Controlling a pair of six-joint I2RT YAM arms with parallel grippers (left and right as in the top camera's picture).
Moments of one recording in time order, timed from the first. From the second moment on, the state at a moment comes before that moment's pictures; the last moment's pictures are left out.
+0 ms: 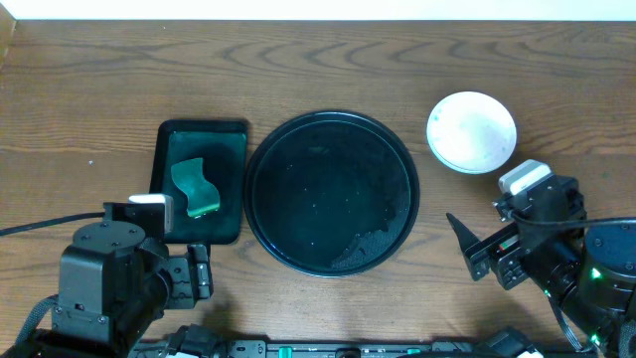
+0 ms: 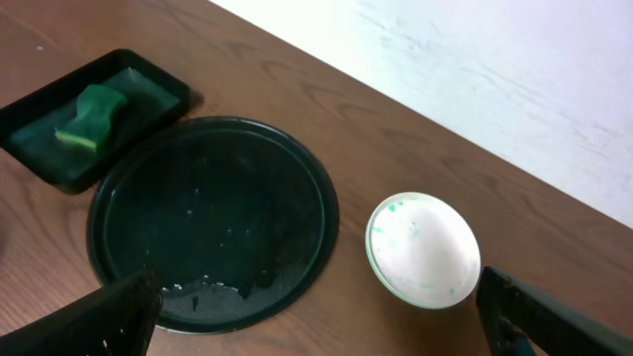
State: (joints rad) left arm -0.23 0.79 1.42 -1.53 -0.08 -0.22; right arm 0.54 0.80 1.40 -1.12 0.08 -0.12
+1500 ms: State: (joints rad) left arm -0.23 0.79 1.42 -1.53 -0.08 -0.22; right arm 0.11 0.09 0.36 -0.02 -0.21 -0.04
